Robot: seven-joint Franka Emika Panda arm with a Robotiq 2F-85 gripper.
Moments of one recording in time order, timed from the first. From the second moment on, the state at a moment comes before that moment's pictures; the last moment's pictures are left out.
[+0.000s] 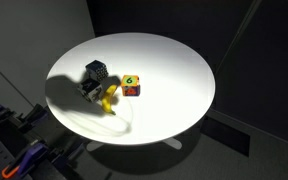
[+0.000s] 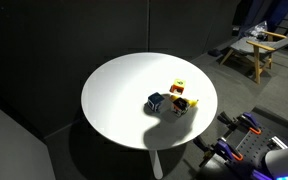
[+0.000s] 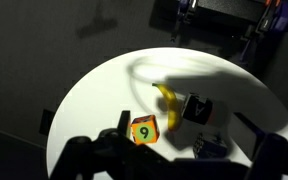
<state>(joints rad) -0.02 -0.40 -0.07 -2.25 -0.23 1.75 -0.27</state>
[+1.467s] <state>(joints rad) -0.03 -0.30 -0.24 -2.36 -0.06 2.05 -0.73</state>
